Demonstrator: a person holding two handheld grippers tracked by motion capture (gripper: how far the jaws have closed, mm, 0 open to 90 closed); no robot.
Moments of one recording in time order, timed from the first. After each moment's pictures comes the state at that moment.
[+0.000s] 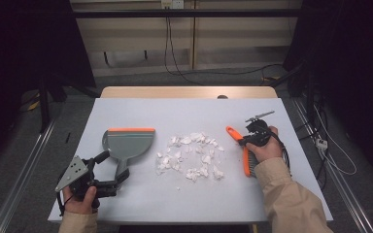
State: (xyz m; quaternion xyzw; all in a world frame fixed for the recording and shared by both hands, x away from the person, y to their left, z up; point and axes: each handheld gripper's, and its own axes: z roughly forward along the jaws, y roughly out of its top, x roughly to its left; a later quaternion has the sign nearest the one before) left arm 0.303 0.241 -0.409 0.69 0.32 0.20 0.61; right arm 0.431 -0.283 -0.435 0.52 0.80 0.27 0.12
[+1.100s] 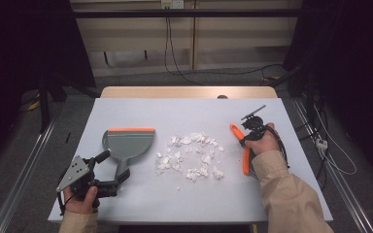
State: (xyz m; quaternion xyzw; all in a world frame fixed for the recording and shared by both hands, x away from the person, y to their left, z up) left arm 0.302 0.240 -0.408 0.70 0.31 0.21 0.61; right arm 0.451 -0.276 -0.435 0.53 0.82 0.17 0.11
